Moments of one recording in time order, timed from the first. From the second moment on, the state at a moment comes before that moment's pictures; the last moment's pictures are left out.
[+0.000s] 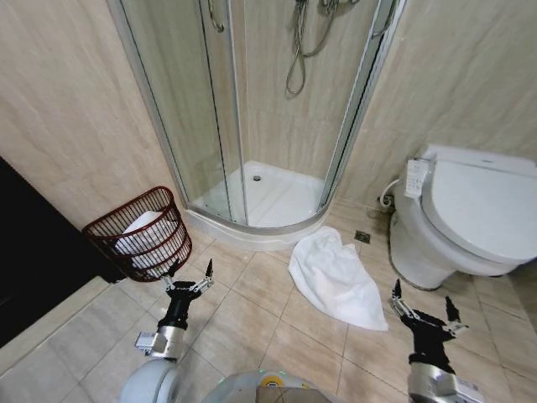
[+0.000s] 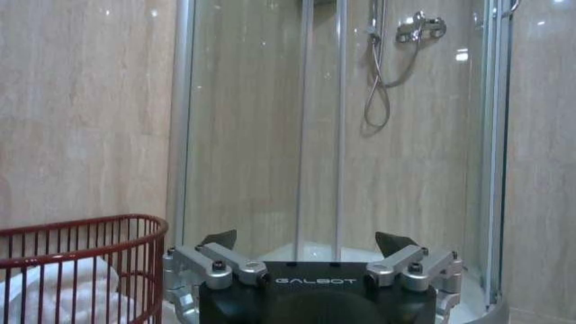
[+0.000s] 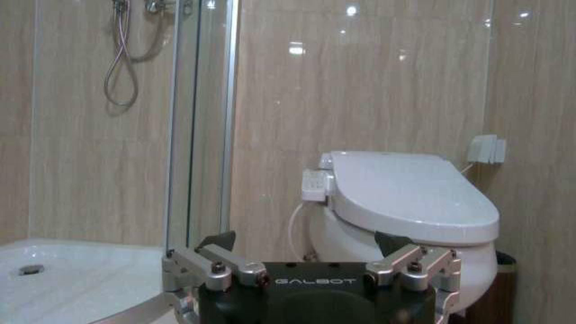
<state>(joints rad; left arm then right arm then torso) 1.80 -1.42 -0.61 -2.22 -0.20 -0.22 0.01 -1.96 1.61 0.74 2.35 0.09 0.19 0.27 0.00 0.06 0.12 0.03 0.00</state>
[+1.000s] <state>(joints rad) 1.80 -1.41 -0.61 -2.20 -0.21 -0.25 0.02 -1.97 1.61 0.75 2.32 0.10 0.23 0.27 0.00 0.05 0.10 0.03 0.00</state>
